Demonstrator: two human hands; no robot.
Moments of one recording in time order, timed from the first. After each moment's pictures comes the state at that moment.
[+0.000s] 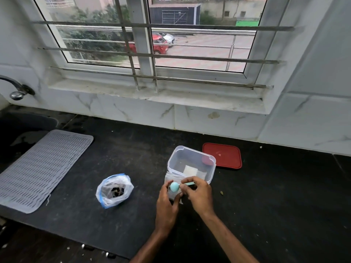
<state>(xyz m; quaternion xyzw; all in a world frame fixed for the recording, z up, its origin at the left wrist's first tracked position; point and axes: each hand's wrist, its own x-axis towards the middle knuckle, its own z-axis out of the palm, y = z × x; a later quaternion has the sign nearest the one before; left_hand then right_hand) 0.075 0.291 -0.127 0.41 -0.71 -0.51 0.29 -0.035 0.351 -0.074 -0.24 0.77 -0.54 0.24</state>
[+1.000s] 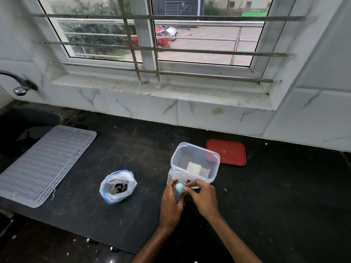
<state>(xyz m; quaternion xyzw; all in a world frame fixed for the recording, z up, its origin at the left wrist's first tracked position) 0.072 0.290 -0.141 0.40 -0.75 -0.45 0.28 -0.041 0.359 -0.105 -0.30 0.81 -0.46 0.23</state>
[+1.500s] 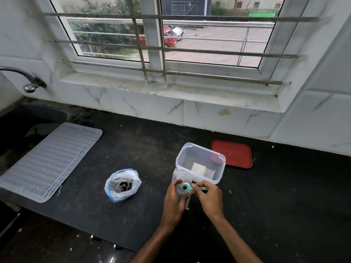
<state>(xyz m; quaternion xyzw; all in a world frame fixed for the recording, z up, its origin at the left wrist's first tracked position) 0.077 0.280 -0.144 0.38 -0.74 -0.49 0.28 -0.041 0.355 -0.116 -0.23 0.81 -0.50 0.22</state>
